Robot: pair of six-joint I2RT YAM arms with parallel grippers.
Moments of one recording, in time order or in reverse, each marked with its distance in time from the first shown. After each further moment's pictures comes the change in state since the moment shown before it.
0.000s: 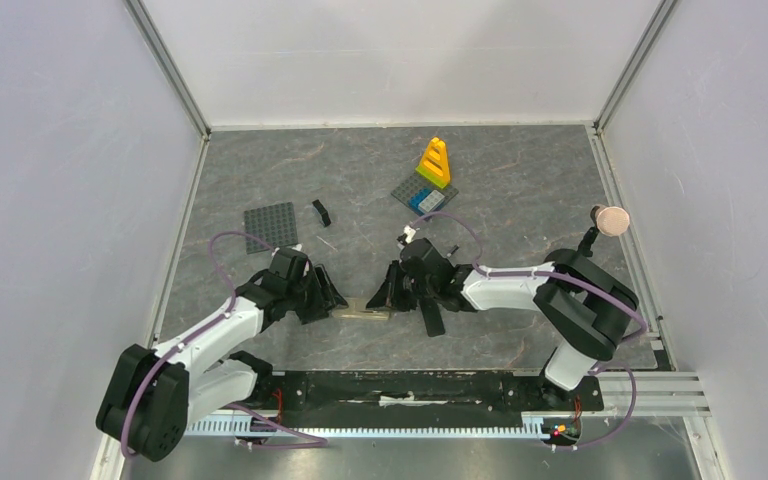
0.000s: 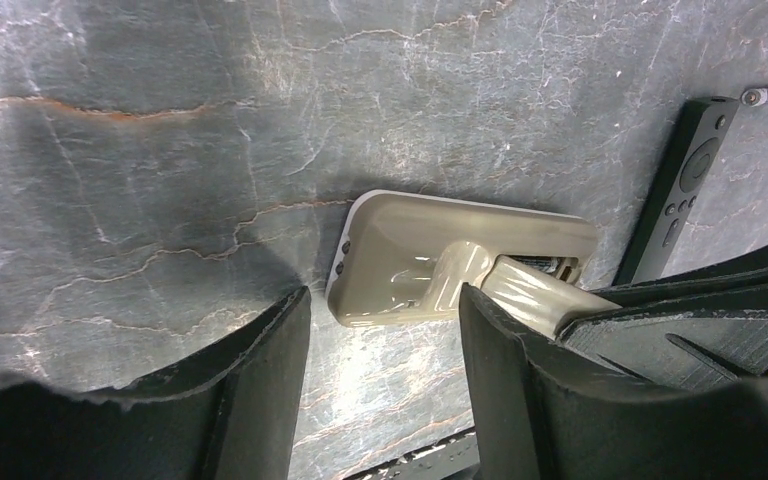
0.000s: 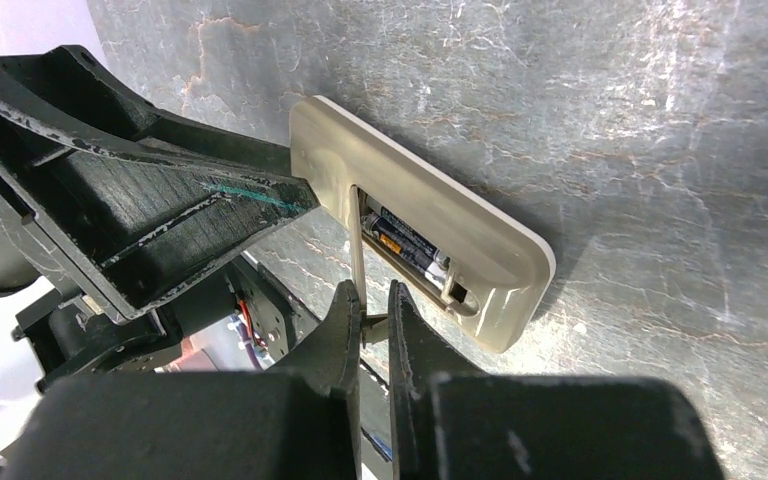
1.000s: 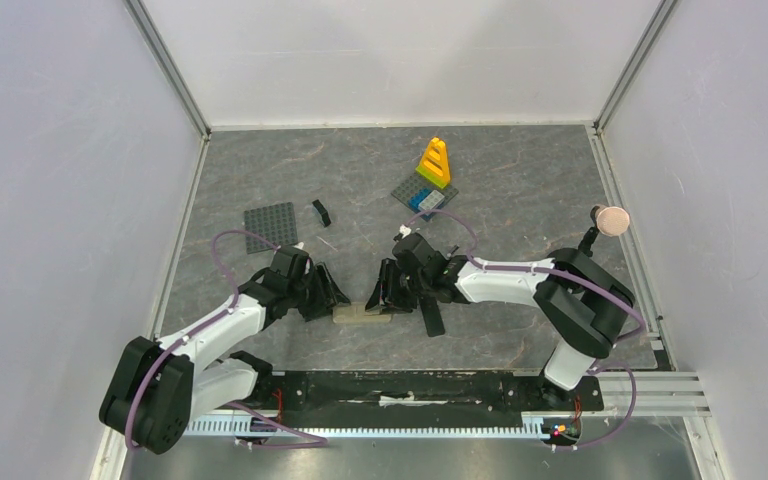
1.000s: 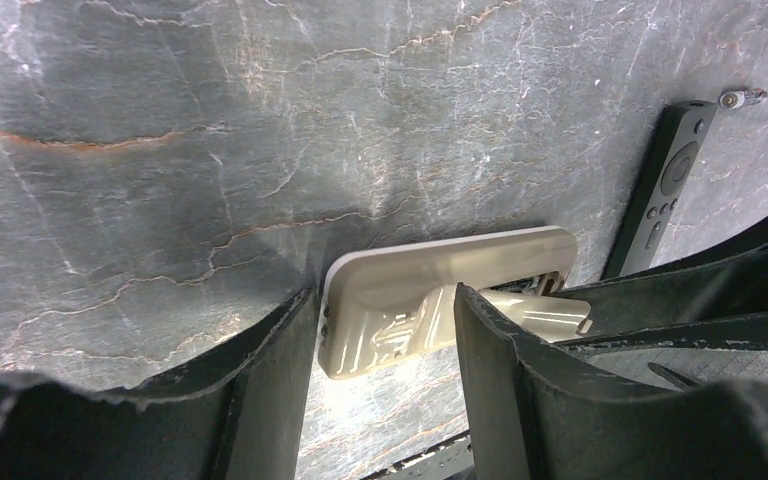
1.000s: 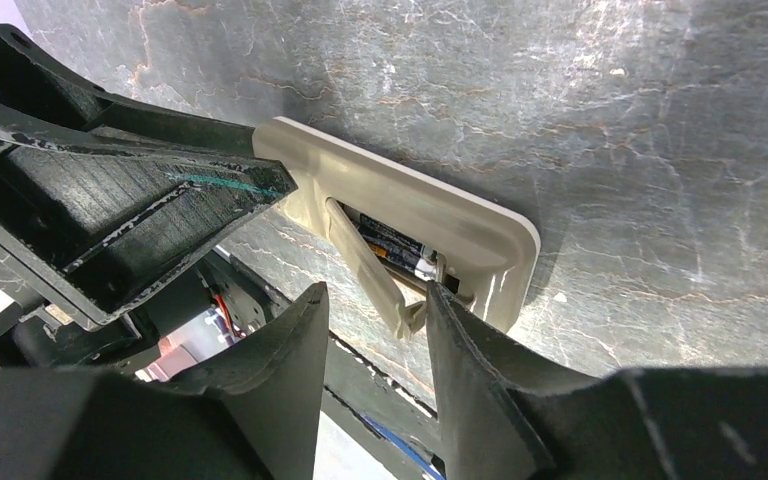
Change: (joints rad) left arm 0.006 0.042 -0.002 0.061 0.028 0.000; right arm -0.004 0.023 0.111 -0.221 0.001 -0.030
